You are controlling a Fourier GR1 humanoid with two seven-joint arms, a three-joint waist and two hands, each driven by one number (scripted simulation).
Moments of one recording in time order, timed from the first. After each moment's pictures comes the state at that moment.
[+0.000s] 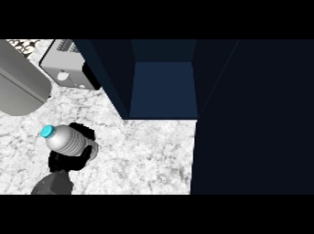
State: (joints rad) left arm -0.19 0.06 0.26 -0.87 0.41 -0.50 -0.37; right arm 0.59 -0.04 0.21 -2.17 -0.24 0.30 -0.13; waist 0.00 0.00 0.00
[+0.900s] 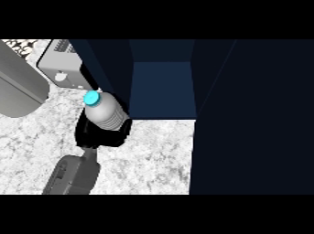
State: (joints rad) left arm -0.25 0.00 -0.11 -1.32 0.45 0.00 -0.17; right arm 0.61 -0.03 0.27 -2.15 -0.22 0.28 -0.16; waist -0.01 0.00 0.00
